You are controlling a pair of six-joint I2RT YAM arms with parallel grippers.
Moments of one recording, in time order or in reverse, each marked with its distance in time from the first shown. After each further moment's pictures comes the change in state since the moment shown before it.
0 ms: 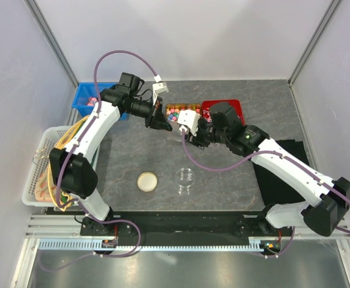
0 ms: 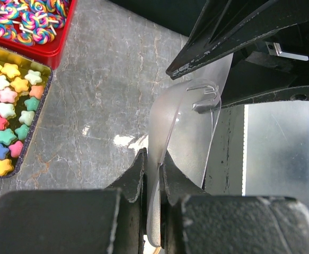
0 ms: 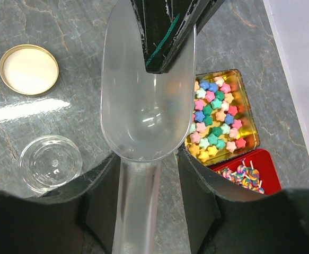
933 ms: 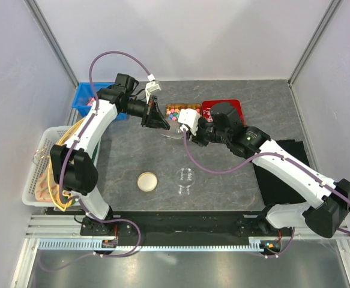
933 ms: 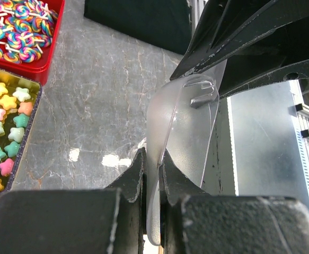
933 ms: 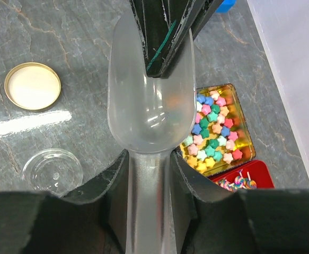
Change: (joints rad) left arm 0.062 0.030 -0.016 -0.022 0.167 0.089; right arm 0.006 -0.017 -0.016 0.060 -0.012 0.021
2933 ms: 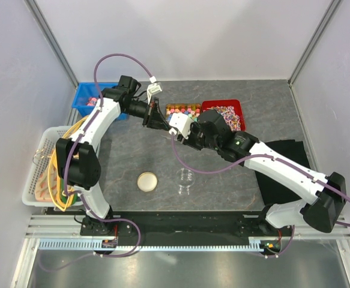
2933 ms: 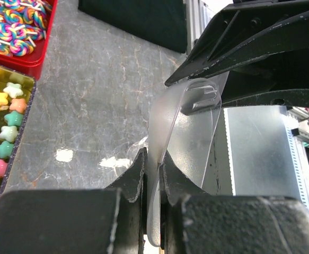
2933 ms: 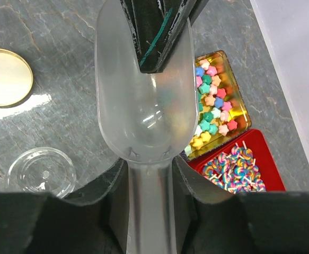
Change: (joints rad) left arm 0.003 0.070 0.008 -0.018 0.032 0.029; right arm 0.111 0.050 -0.010 0.006 0.281 0.076
